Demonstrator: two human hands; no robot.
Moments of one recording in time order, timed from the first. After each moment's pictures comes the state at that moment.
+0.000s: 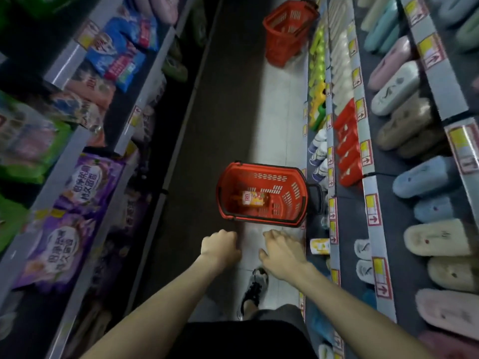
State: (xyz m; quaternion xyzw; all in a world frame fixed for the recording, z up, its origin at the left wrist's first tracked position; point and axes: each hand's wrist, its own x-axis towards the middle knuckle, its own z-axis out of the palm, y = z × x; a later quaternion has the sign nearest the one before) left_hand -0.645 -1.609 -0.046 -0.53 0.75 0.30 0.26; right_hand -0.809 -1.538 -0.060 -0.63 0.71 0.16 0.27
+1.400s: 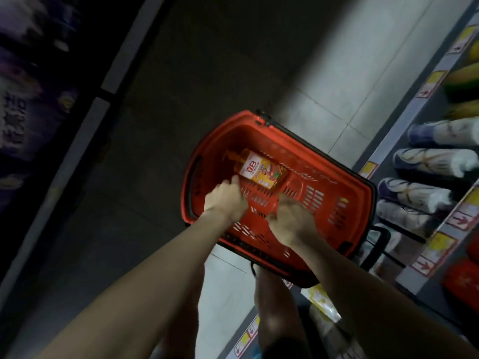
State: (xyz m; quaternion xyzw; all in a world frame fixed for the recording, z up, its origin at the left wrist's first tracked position) left_hand -0.782 -1.868 -0.499 -0.67 0.52 0.49 0.19; right_hand -0.951 -1.844 -0.478 -0.57 0.66 0.27 0.41
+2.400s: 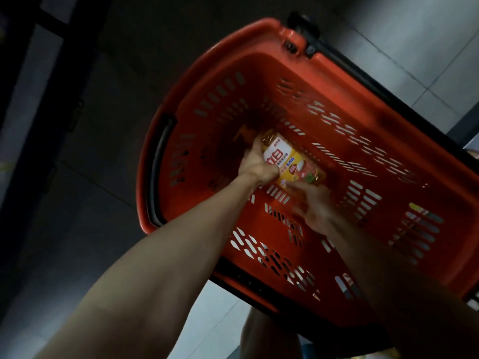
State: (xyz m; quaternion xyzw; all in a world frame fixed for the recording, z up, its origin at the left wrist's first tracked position) left_hand -0.836 -1.873 -0.732 -0.75 0.28 0.60 0.01; right_hand -0.997 -1.818 -0.742 0.00 0.74 -0.07 0.67
